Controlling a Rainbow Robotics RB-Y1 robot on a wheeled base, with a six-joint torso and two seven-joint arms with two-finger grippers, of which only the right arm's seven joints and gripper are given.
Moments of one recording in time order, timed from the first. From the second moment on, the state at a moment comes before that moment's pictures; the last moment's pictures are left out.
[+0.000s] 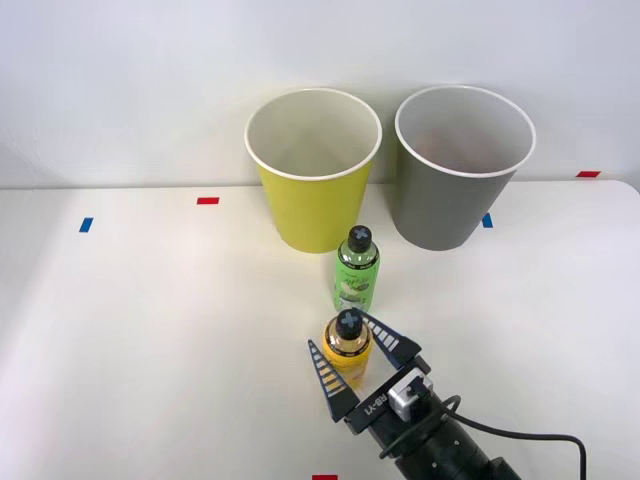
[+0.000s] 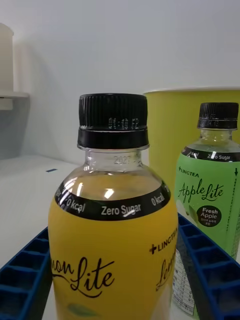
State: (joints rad) arm -0.07 -0.59 1.06 -1.58 -0.80 -0.78 2.08
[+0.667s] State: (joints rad) arm -0.01 -0.60 1.06 -1.68 -0.81 -0.77 2.10
